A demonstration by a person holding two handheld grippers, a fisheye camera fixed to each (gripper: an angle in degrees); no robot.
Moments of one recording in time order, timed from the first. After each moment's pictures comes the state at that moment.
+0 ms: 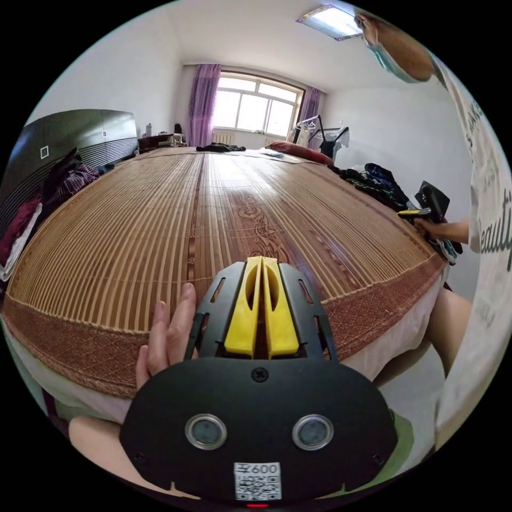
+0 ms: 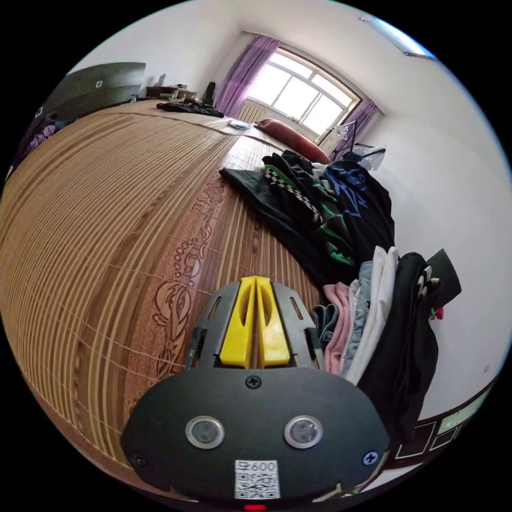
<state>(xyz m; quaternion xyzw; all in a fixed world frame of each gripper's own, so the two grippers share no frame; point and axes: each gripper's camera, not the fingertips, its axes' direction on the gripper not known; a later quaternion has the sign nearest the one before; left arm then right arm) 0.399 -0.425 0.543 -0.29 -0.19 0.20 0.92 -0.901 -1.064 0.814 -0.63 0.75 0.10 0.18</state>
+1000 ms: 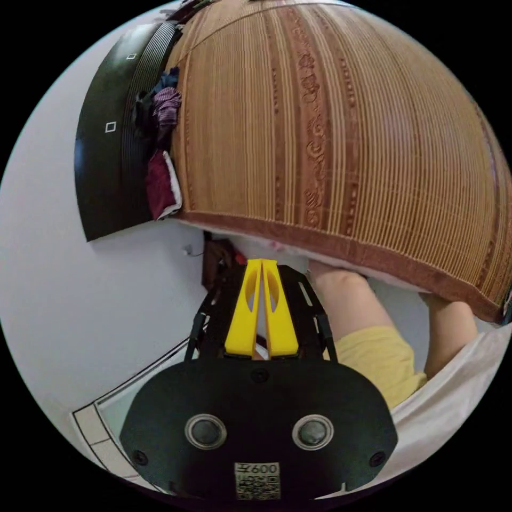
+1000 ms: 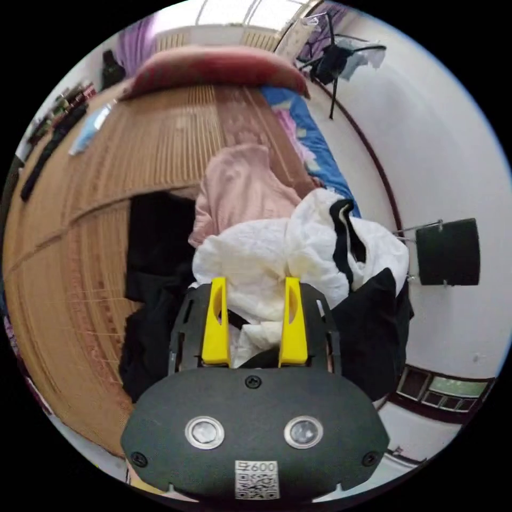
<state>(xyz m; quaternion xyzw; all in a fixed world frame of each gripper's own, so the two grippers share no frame) 0.632 -0.344 1.102 -0.63 -0.62 0.08 0.46 -0.347 -1.193 0.458 -0.57 0.76 0.31 -0.01</state>
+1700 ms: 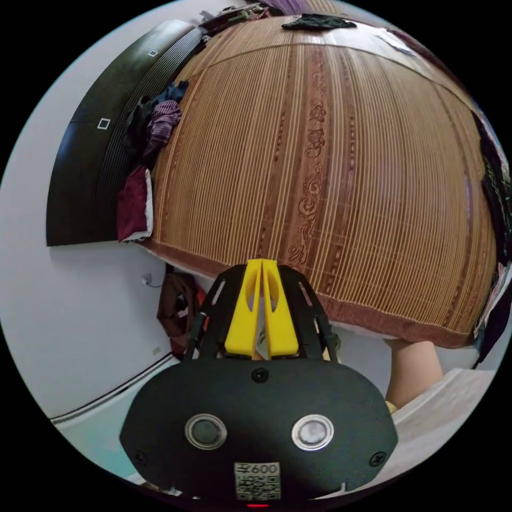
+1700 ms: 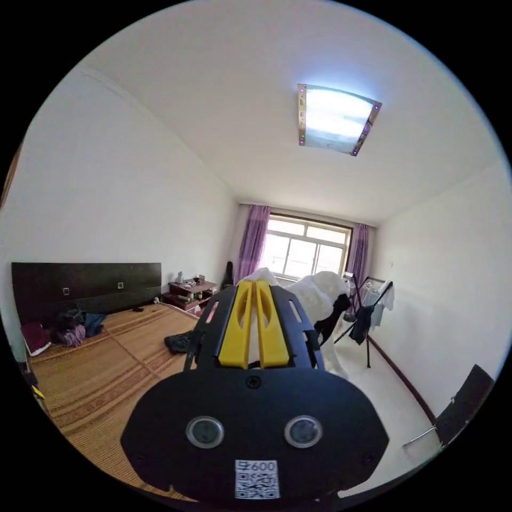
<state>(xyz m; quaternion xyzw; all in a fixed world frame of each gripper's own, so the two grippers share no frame) 0.573 -0.309 1.109 -0.55 -0.51 0.04 0.66 -0.479 -1.558 1.183 -0.40 0.72 -0.11 0.56</state>
